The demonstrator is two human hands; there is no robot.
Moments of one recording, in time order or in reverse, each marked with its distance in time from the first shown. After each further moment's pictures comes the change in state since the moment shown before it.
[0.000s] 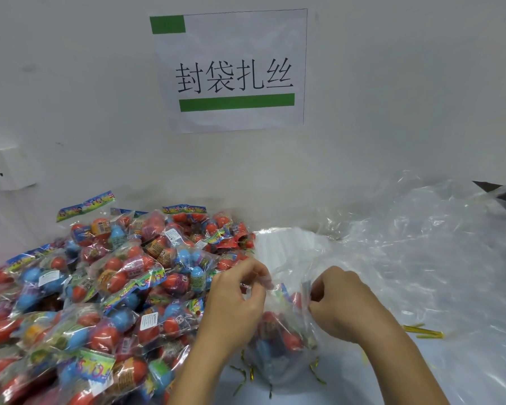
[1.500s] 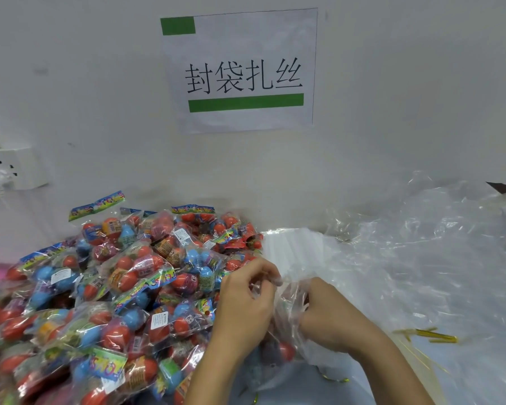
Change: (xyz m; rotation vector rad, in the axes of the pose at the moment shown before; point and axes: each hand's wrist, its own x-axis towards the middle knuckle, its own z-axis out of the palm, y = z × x) left_hand 0.001 -0.003 0.005 -0.079 0.059 -0.017; right_hand 0.004 -0.014 0.024 0.349 -0.195 -0.270
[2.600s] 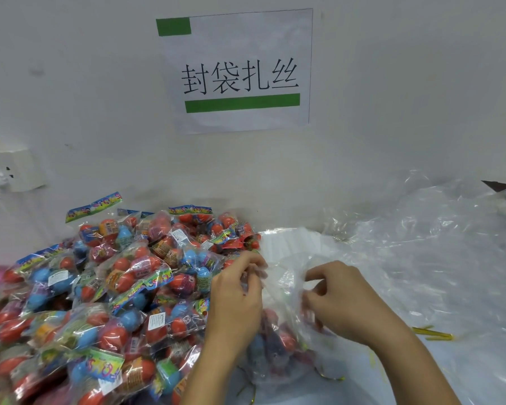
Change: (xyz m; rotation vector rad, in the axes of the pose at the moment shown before) left_hand 0.003 -0.003 0.000 0.052 0.129 0.028; right_hand -0.013 -0.006 -0.025 -0.018 0.155 0.073
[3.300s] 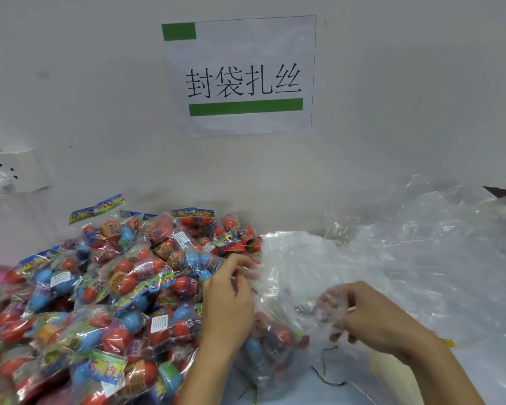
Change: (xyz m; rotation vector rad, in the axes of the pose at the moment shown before) left_hand 0.002 -0.004 -0.008 -0.034 0.024 -0.152; right_hand -0.003 0.035 -0.018 0.117 -0.165 0.090
